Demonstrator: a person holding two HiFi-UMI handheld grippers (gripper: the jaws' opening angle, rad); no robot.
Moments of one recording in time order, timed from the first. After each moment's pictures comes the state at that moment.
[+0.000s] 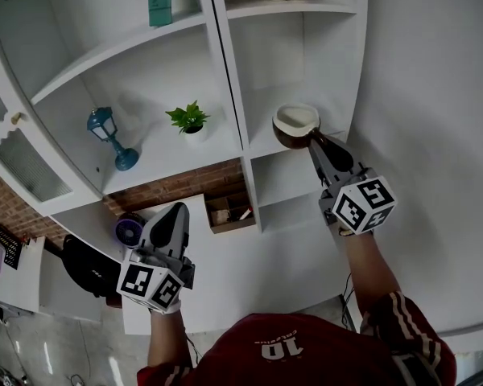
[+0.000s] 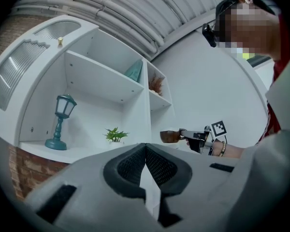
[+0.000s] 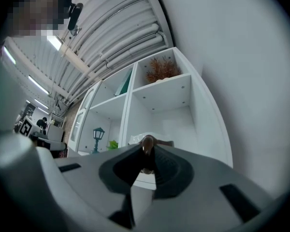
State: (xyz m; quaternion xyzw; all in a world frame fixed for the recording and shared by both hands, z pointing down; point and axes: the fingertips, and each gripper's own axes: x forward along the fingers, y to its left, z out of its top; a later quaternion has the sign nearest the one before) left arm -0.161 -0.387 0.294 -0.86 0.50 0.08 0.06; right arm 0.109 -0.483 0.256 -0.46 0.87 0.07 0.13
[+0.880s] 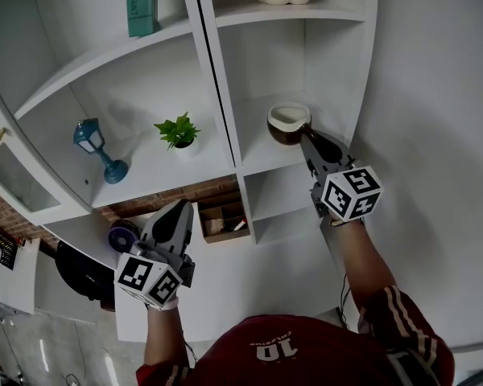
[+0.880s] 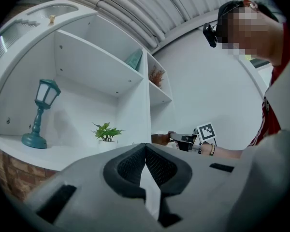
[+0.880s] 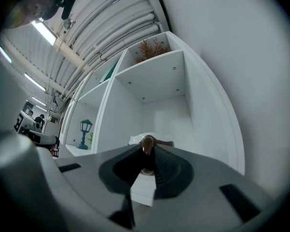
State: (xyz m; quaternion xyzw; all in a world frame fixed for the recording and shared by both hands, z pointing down) left arm -0.130 -0.441 0.292 -0.88 0.47 0.07 0.05; right arm 0.115 -0.568 0.268 -0.47 0.87 0.05 0.10
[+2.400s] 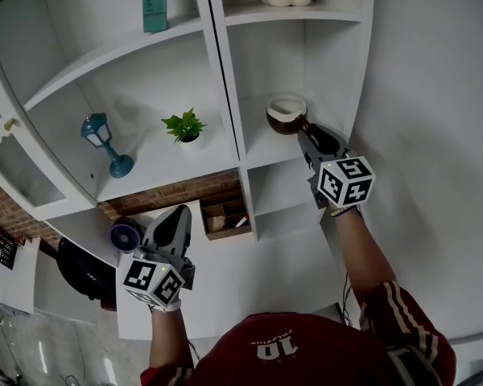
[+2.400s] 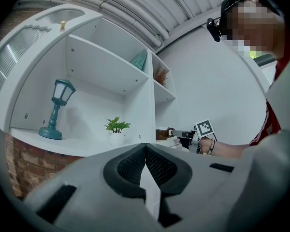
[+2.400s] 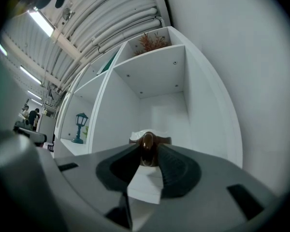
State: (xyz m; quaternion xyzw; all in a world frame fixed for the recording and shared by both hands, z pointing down) left arm -0.155 -0.422 0.318 -0.86 0.50 0.06 0.03; right arm 0.113 -0.576 0.279 -0.50 0.86 0.05 0.07
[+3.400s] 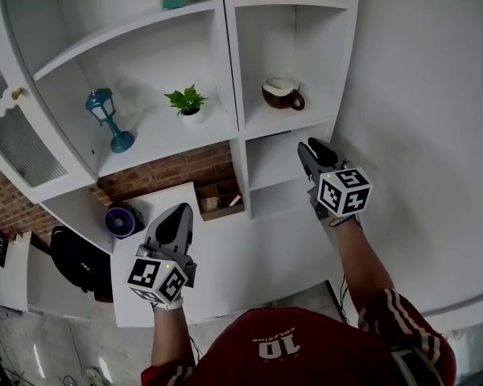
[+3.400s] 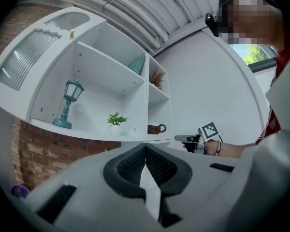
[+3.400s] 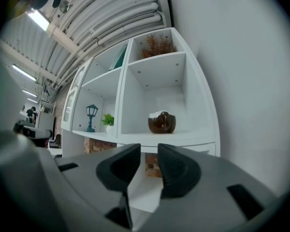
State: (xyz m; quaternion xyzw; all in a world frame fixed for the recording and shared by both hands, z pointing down) left arm -0.166 -0.359 0.346 -0.87 0.48 0.06 0.02; right arm 0.110 -0.484 0.333 -0.52 0.85 0.01 0.02
